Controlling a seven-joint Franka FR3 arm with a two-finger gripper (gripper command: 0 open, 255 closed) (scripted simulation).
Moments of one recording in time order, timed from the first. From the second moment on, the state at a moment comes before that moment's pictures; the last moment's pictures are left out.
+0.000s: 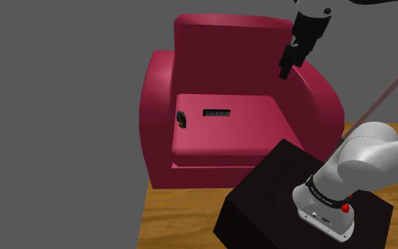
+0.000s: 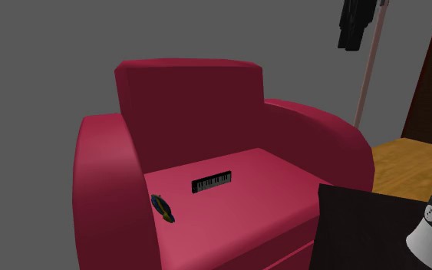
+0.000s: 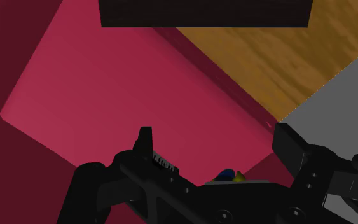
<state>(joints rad) 0.02 -0.82 0.07 -2.29 -0.07 1.48 0.06</state>
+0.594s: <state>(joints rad) 0.03 -0.67 -0.03 -2.35 -0.12 1.68 -0.11</state>
